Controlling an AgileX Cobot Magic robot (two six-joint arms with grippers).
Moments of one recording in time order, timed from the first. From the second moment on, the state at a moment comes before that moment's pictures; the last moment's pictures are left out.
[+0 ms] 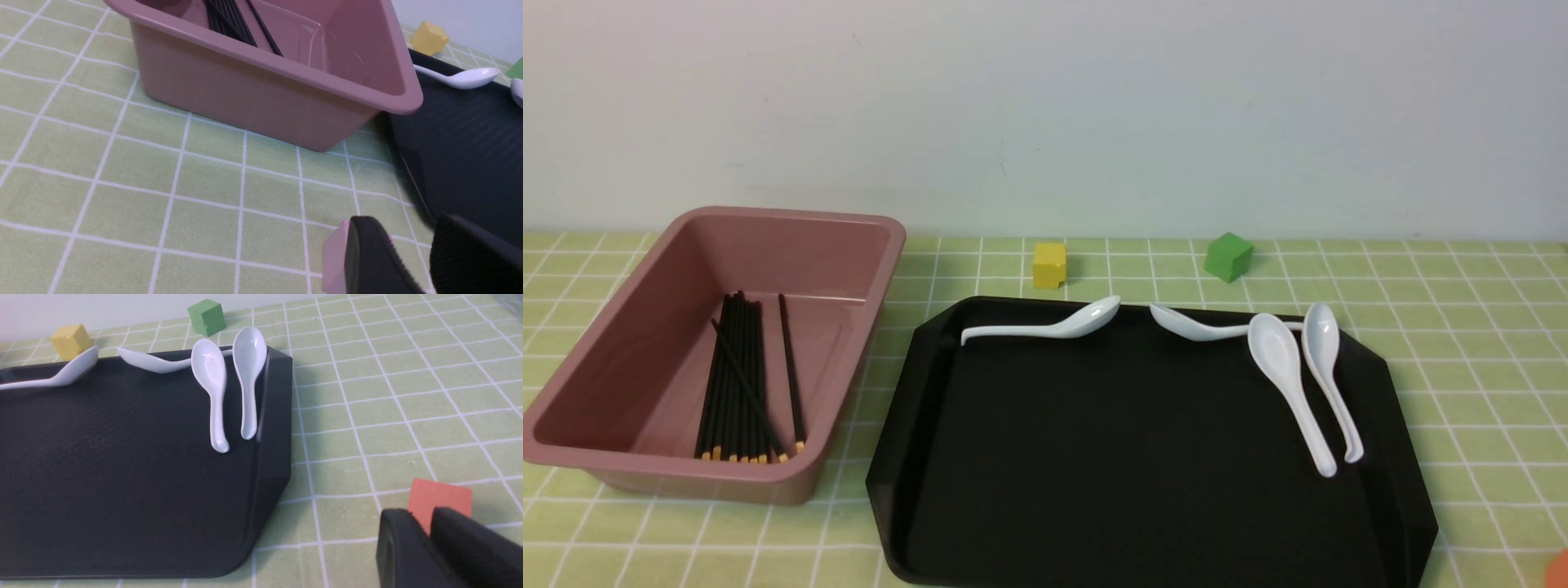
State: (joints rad) right arm 0.04 -0.01 0.01 -0.07 0.39 0.27; left arm -0.13 -0.01 0.03 -0.03 0.39 -0.36
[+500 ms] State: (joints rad) right arm 0.04 -0.01 0.01 -0.07 0.39 0.27; left arm -0.13 -0.01 0.03 -0.03 0.39 -0.36
